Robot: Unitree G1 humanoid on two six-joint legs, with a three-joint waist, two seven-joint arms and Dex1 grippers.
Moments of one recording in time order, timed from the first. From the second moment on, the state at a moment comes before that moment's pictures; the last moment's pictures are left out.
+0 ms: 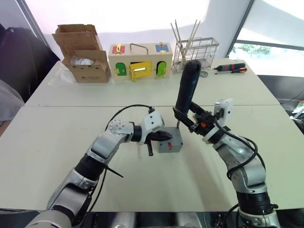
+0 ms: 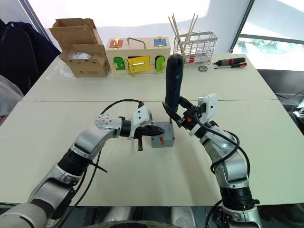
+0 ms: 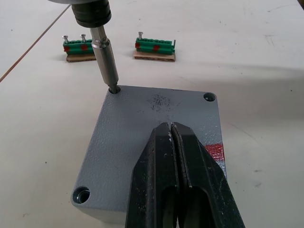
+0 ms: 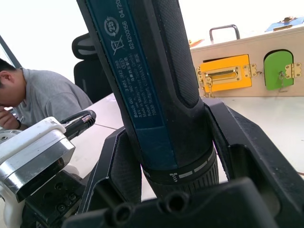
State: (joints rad) left arm -0.58 0.35 -0.40 0.01 -0.18 0.49 -0.98; right arm -0.19 -0.33 -0.01 -0.34 0.37 0.31 0.54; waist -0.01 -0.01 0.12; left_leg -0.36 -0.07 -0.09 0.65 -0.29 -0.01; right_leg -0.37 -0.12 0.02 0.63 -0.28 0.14
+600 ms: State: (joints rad) left arm -0.58 0.35 -0.40 0.01 -0.16 0.49 -0.98; right arm -0.17 -0.31 -0.01 -0.32 0.37 0.26 0.52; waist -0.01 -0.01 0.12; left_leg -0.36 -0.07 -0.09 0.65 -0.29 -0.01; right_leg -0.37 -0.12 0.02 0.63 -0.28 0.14
